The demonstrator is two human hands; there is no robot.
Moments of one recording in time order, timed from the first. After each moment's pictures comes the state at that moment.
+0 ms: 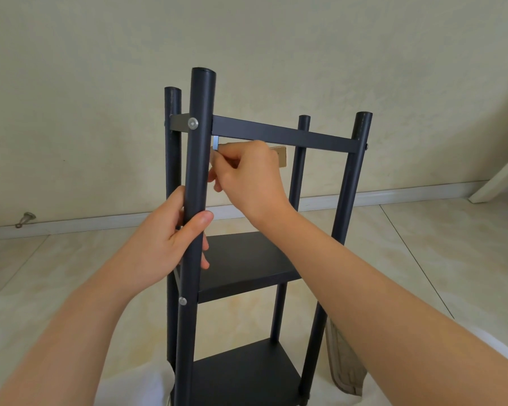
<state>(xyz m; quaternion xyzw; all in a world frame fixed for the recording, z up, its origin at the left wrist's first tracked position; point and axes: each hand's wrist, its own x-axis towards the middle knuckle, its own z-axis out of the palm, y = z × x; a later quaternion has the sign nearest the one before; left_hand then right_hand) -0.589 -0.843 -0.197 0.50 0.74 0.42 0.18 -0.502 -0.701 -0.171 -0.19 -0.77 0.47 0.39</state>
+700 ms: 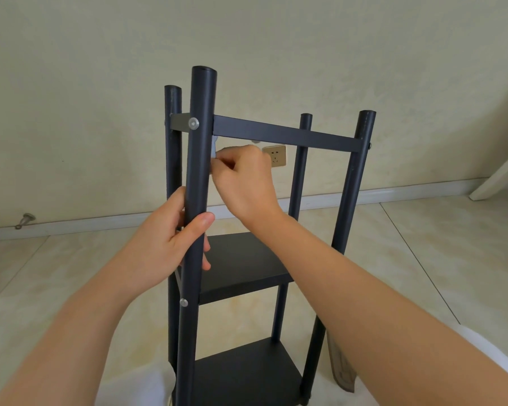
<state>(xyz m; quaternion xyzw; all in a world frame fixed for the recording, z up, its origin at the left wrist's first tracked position) -0.586 -0.844 -0.196 0.50 0.73 0.42 0.18 -0.513 -0.704 -0.177 -0.20 -0.75 0.47 0.41</state>
